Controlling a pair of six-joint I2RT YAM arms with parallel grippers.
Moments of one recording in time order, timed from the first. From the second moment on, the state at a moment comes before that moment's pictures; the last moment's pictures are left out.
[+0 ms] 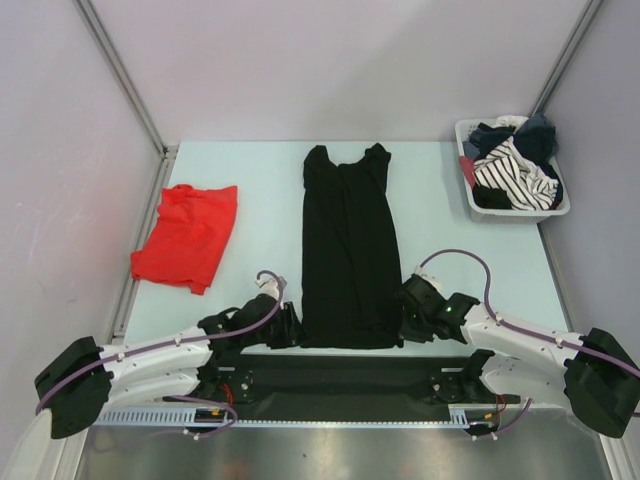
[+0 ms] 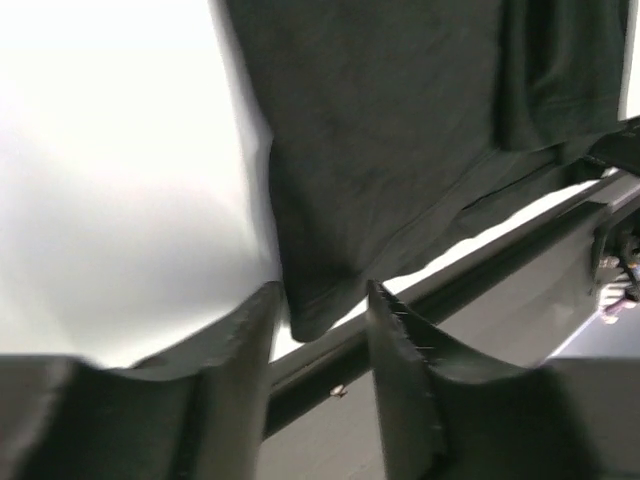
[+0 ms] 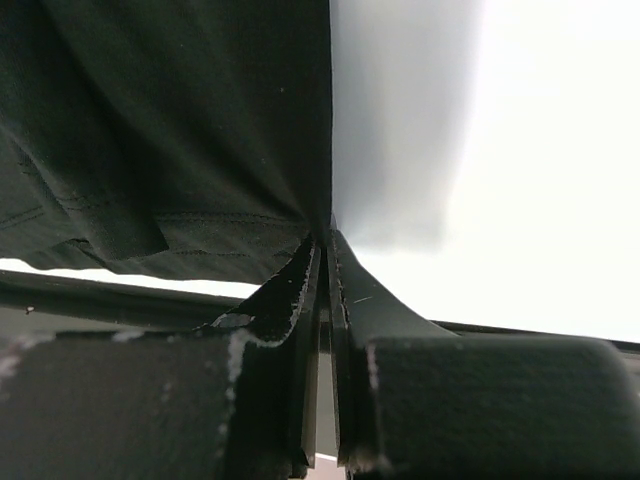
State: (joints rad) left arm -0.96 0.94 0.23 -0.08 0.00 -0.99; right arm 0.84 1.04 0.45 -0.57 0.11 1.00
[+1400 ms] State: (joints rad) left arm -0.63 1.29 0.89 -0.40 -0.07 -0.63; right arm 0.49 1.36 1.05 -0.59 0.05 0.58
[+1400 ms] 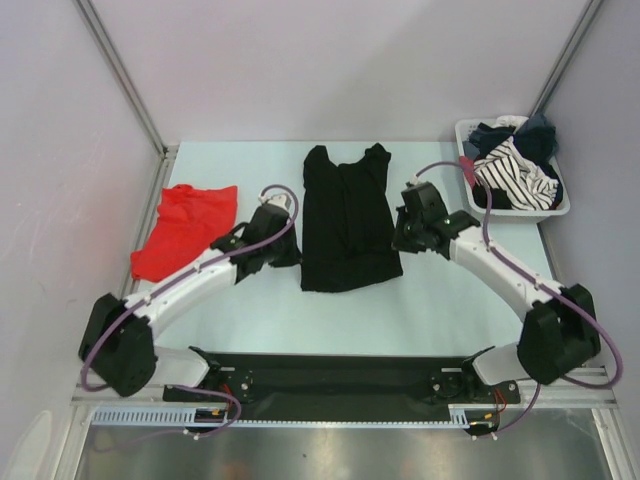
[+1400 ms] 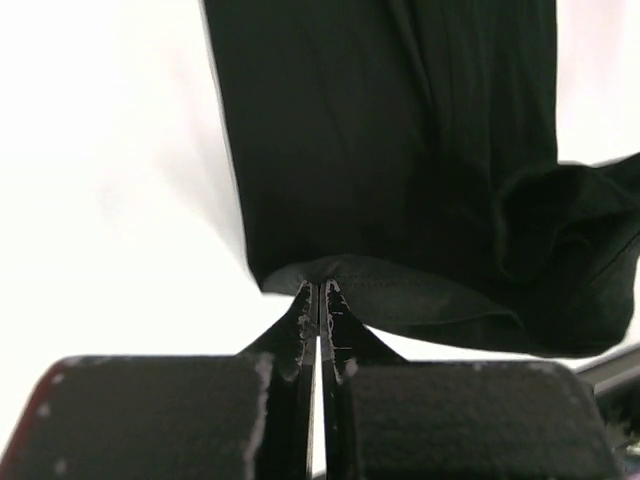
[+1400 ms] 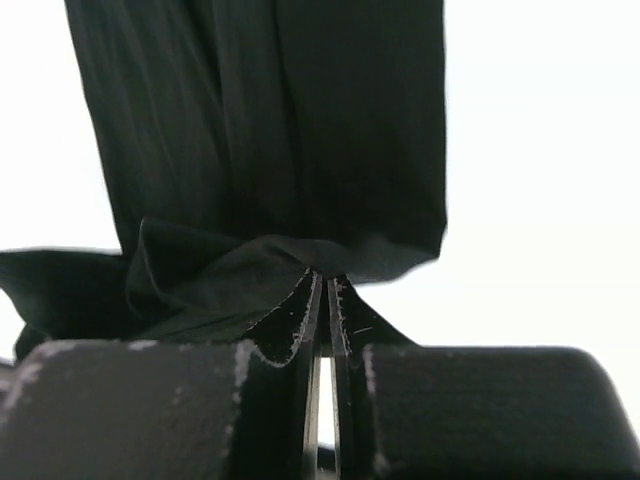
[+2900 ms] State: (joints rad) left arm -0.31 2.11 1.79 -0.48 0.07 -0.51; right arm 0.19 2.17 1.90 -0.55 -0.22 0.53
